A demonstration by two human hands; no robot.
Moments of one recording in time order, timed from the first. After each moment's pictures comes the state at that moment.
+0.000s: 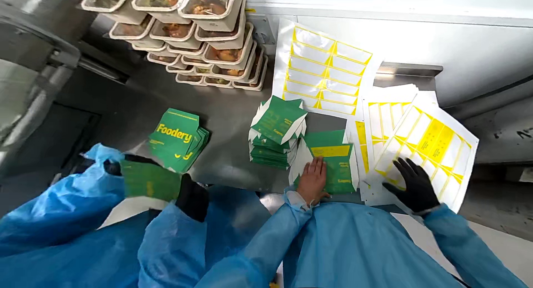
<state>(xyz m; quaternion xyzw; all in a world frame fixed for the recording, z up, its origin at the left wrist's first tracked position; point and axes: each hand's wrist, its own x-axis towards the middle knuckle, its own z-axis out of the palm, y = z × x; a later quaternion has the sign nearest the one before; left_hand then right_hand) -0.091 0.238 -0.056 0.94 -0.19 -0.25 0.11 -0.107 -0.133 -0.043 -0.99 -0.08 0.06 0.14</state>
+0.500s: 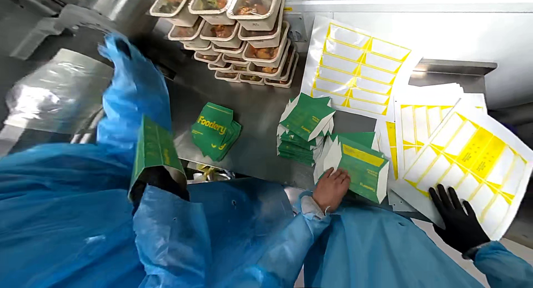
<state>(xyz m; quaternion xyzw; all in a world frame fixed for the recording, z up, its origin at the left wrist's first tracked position) -0.114 0.266 0.000 0.93 -0.26 -0.21 0.17 -0.183 -0.170 -0.081 -0.98 -0.12 0.15 0.02</state>
